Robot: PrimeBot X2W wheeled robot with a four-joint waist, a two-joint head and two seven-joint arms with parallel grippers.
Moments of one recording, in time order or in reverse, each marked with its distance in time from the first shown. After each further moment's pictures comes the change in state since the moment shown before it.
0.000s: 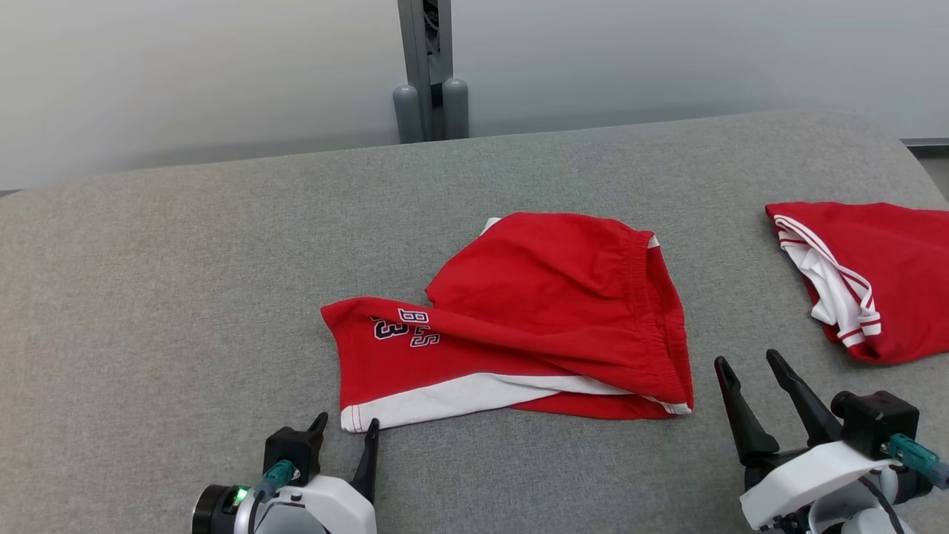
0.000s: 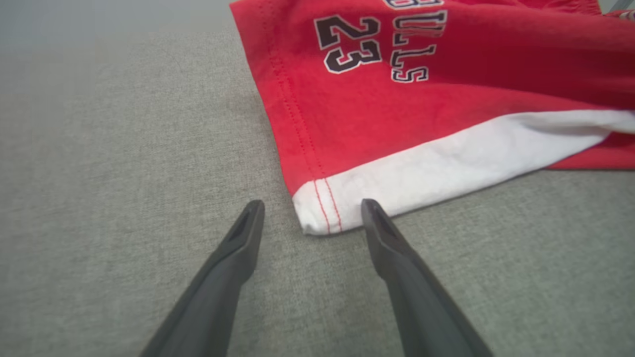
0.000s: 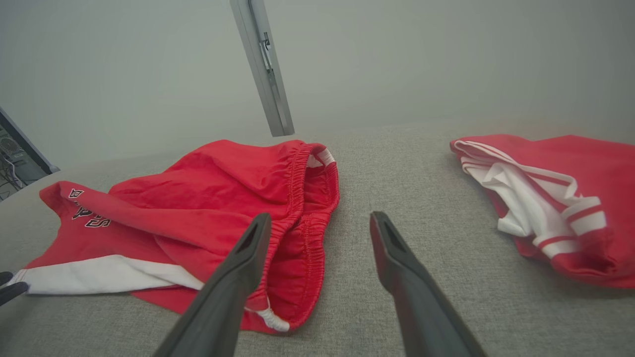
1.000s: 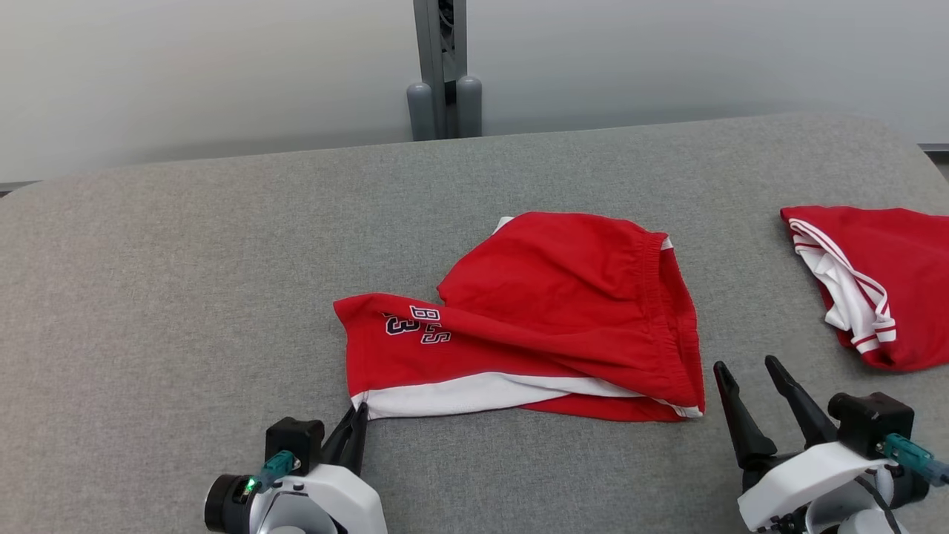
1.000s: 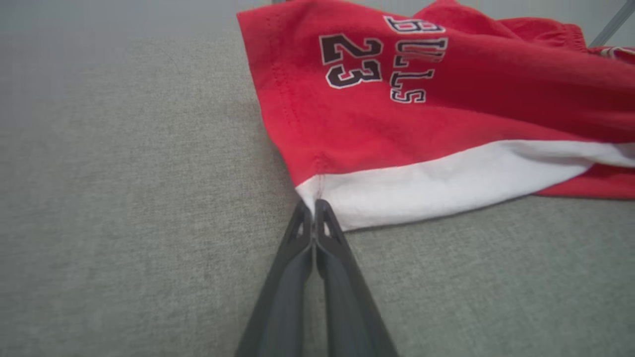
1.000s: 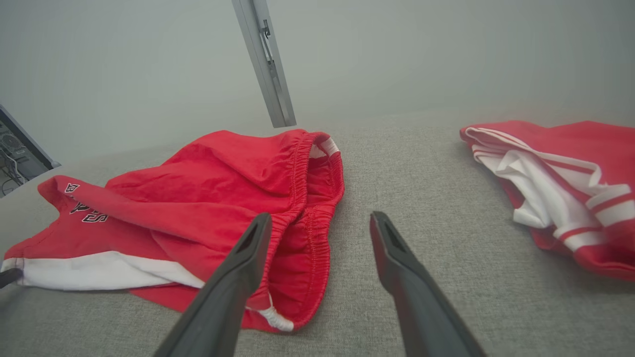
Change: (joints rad) left arm -0.062 -0.005 -0.062 0.091 -0.109 -0.031 -0.063; right arm -0.012 0.005 -0.003 0.035 0.005 0.000 0.002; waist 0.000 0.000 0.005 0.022
